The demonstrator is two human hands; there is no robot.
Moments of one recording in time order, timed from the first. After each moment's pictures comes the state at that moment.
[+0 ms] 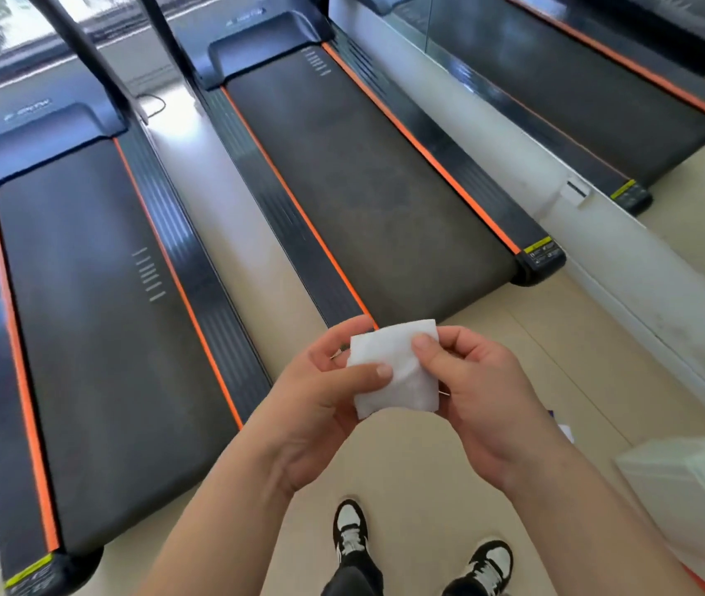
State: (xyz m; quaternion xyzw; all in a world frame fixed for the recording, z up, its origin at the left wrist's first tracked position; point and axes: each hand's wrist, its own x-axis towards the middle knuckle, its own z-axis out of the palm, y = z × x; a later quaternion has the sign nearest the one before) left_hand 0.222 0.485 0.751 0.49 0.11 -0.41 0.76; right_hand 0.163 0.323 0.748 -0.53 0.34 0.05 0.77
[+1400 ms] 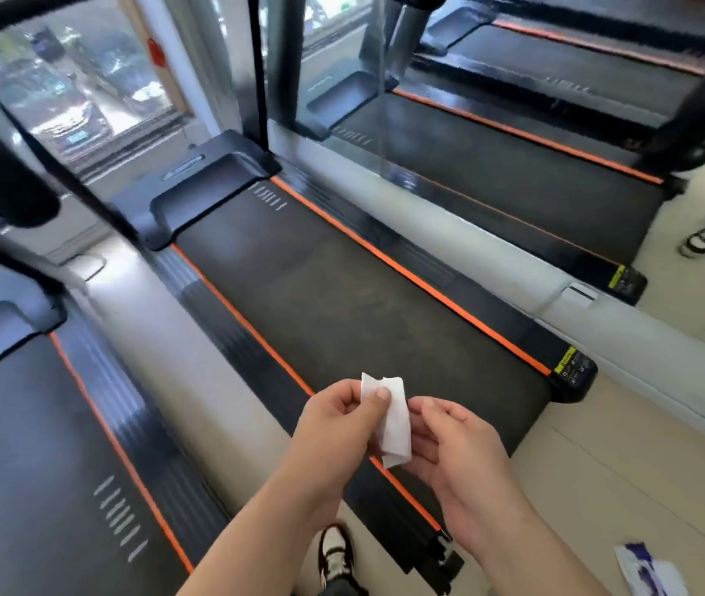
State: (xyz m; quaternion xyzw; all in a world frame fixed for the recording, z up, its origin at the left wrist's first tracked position) left_hand 0.652 0.421 0.747 0.72 -0.02 -0.37 0.59; right_hand 0.565 0.312 0.750 -0.43 0.45 -0.04 0.78
